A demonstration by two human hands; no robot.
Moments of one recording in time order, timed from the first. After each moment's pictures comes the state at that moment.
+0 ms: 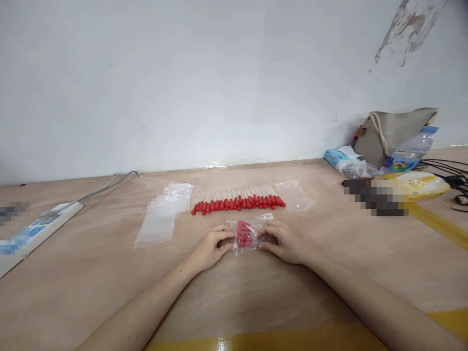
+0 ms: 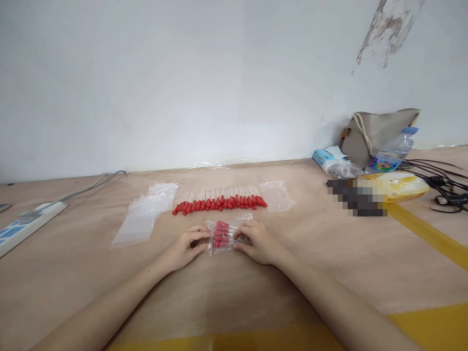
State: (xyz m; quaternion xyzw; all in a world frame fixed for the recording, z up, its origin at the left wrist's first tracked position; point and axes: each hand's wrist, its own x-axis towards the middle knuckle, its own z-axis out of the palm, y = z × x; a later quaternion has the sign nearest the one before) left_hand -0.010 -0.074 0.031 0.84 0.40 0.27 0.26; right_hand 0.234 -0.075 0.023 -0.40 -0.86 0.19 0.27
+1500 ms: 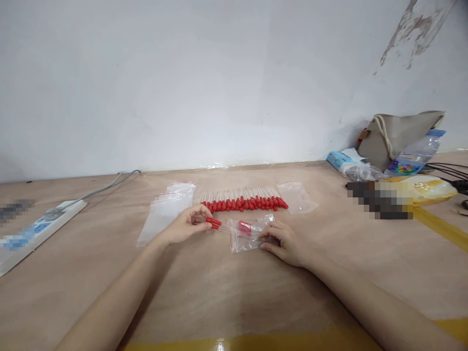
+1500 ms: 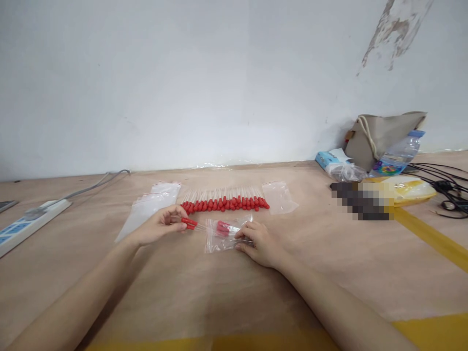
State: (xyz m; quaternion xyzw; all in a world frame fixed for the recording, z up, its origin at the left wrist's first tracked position) left_hand -0.062 -0.049 0.083 0.72 0.44 0.29 0.46; right_hand 0.235 -0.074 0.018 -0.39 -0.86 0.17 0.30
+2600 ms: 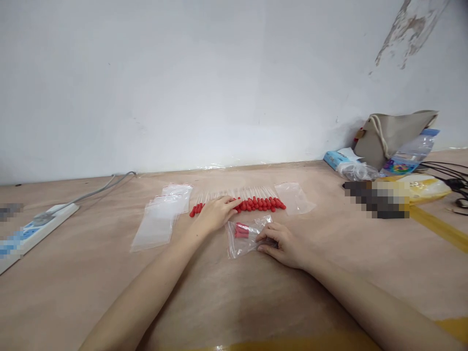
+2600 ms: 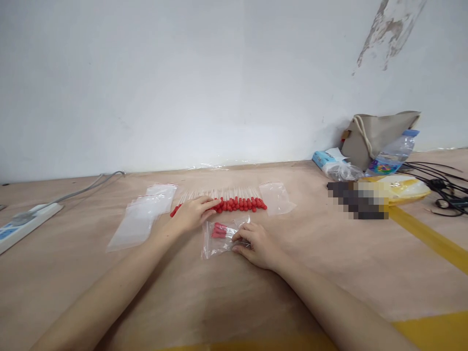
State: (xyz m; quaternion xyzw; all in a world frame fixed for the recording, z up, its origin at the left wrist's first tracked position) left_hand 0.009 -0.011 0.070 0.90 0.40 0.18 -0.07; right_hand 0.235 -0.072 0.015 -0.38 -0.86 0.17 0.30
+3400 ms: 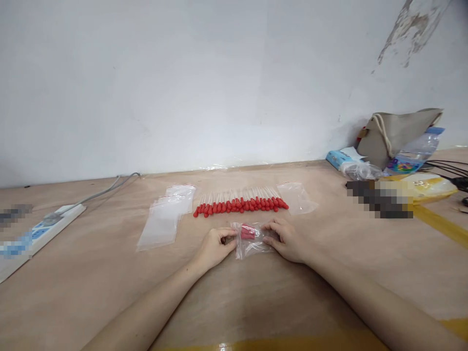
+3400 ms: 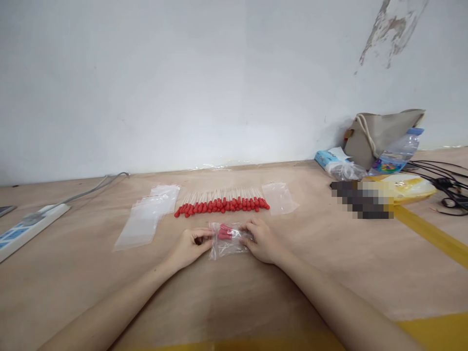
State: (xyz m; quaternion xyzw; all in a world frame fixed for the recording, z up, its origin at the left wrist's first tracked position) left_hand 0.000 -0.069 0.026 0.77 0.50 0.30 0.27; right_hand 0.235 -0.065 0.012 -0.45 -0.83 0.17 0.29
